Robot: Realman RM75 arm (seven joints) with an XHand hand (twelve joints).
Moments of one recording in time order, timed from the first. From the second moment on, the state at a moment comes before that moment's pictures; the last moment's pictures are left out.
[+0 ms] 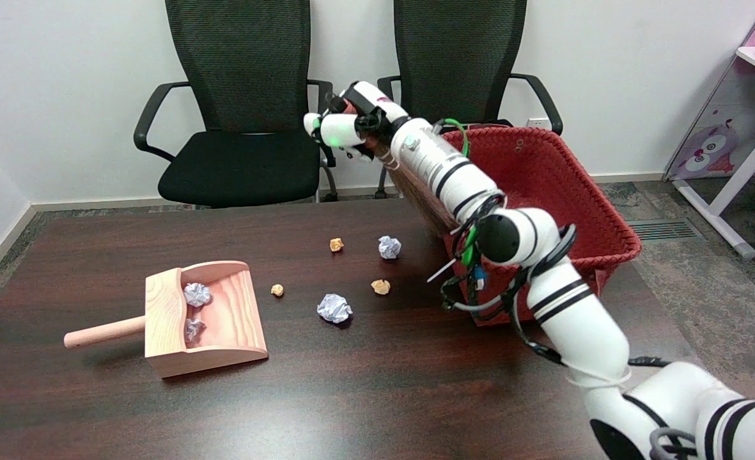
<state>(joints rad) 0.50 -1.45 1.42 -1.37 0.63 0.21 -2.56</state>
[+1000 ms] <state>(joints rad) 0.49 -1.58 1.33 -1.13 0.50 0.00 -2.56</state>
